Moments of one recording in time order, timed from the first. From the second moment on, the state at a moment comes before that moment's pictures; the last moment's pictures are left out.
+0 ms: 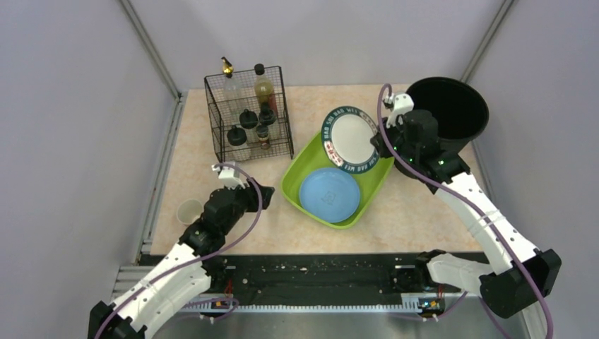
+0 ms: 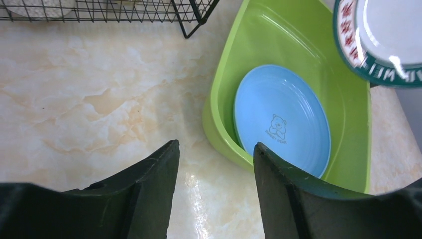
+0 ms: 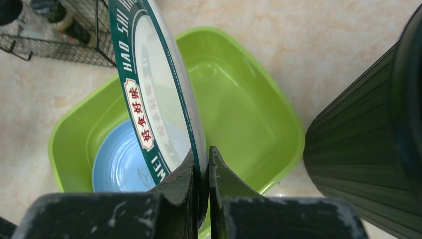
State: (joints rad) left arm -0.57 0.61 0.33 -0.02 -0.12 -0.57; right arm 0.42 1.12 1.12 -0.44 0.01 0.11
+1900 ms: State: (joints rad) left arm -0.57 0.41 0.30 -0.16 -0.31 -0.64; right arm 0.45 1.23 0.87 -0.40 -0.07 0.24
